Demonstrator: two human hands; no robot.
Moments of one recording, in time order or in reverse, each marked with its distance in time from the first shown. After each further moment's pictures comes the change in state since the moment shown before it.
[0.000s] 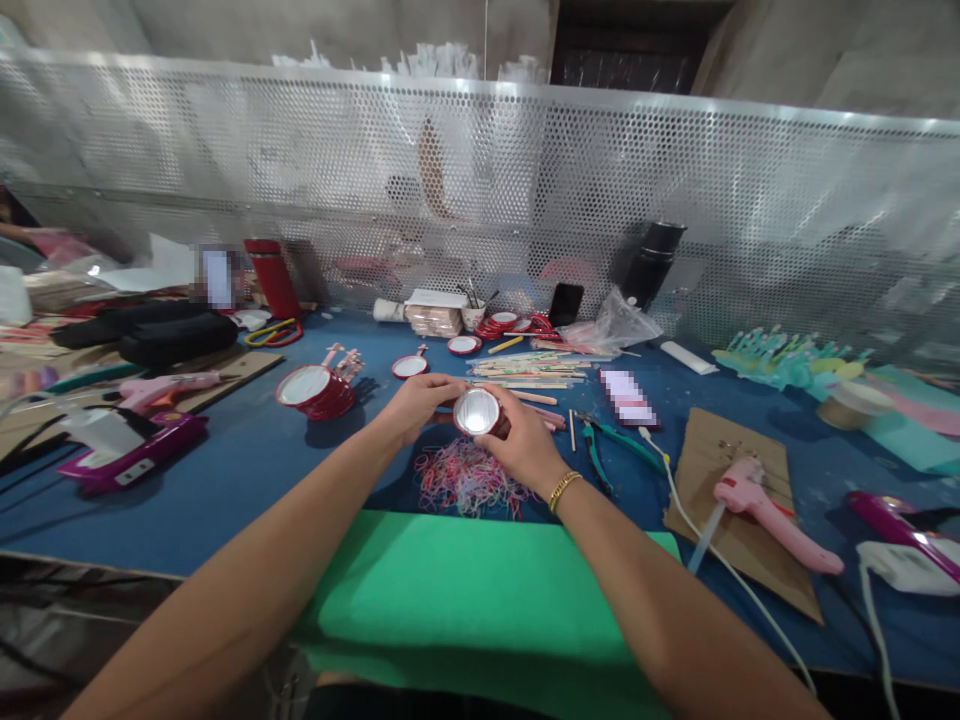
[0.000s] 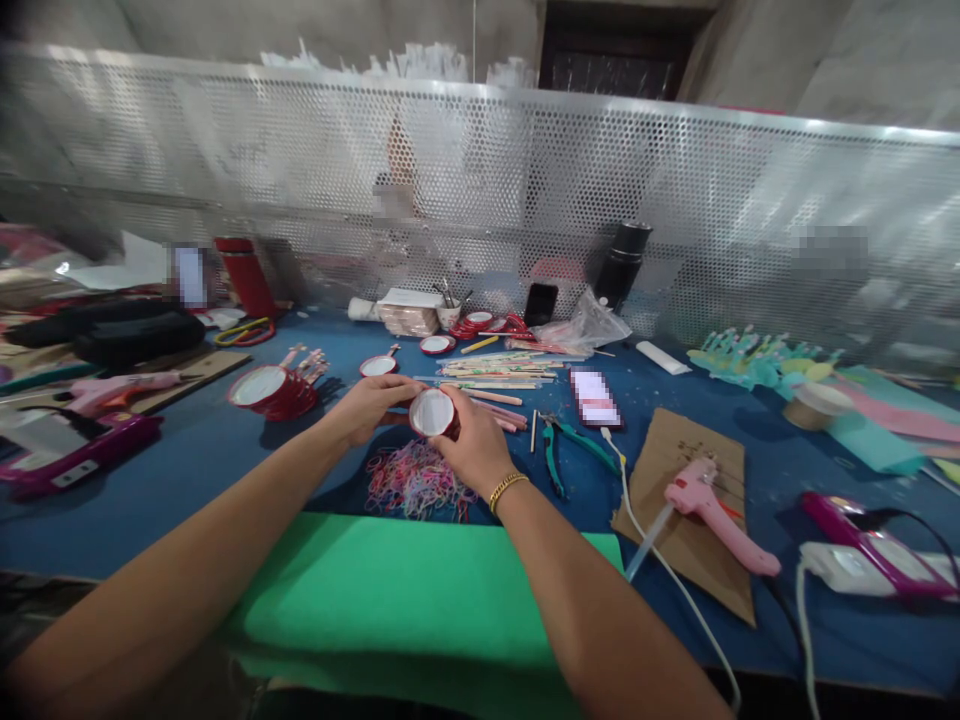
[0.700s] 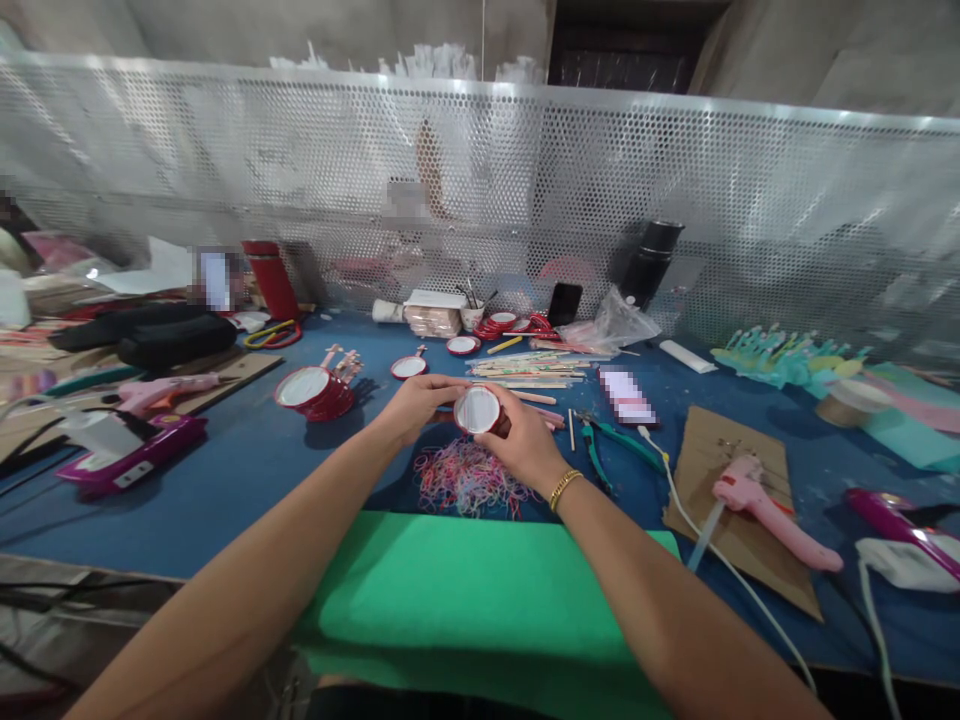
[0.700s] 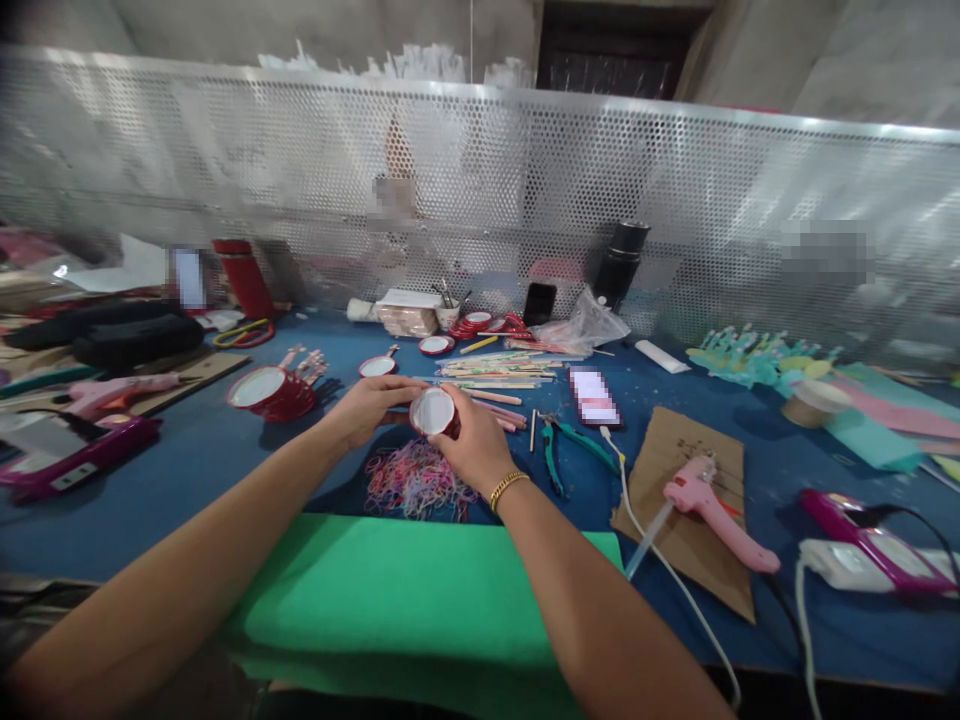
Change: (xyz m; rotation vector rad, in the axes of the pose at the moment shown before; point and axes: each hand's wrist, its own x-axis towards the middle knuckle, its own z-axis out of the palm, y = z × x) left_hand 0.001 -0.001 -0.001 -0.006 -0.036 0.011; right_hand 0.001 -0.003 -0.002 -0.036 -0.015 0.034
